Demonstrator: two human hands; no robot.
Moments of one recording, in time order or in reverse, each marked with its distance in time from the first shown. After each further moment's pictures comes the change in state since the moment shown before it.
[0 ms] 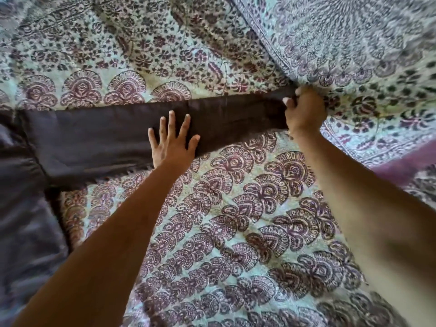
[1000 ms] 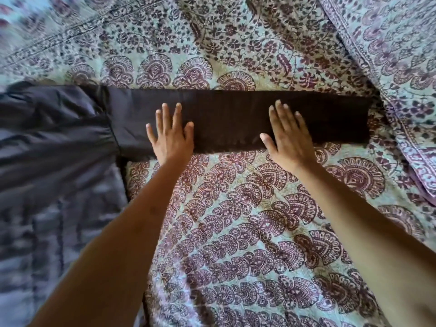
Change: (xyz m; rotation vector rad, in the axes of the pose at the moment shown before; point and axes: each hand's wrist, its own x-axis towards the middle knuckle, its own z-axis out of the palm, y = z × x) left_hand -0.029 -0.105 -0.024 -0.121 0.203 -0.337; right_hand -0.101 -0.072 0.057 -0.138 -0.297 -0.726
